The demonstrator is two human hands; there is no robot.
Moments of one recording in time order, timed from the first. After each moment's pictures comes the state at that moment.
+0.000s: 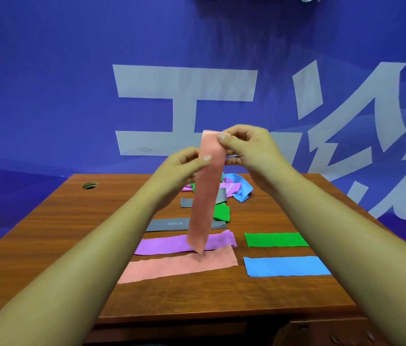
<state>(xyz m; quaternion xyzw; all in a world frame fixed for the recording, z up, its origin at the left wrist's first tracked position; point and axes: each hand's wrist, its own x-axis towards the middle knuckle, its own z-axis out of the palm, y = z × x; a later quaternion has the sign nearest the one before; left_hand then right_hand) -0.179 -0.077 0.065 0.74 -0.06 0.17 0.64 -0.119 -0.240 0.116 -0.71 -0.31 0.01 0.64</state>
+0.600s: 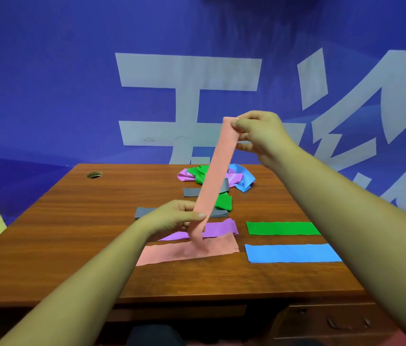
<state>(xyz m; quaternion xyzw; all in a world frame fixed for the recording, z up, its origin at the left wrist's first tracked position) -0.211 -0.062 -0.030 0.75 -0.01 -0.08 0.66 -0.099 -0.239 0.124 -0.70 -0.20 0.04 0.68</state>
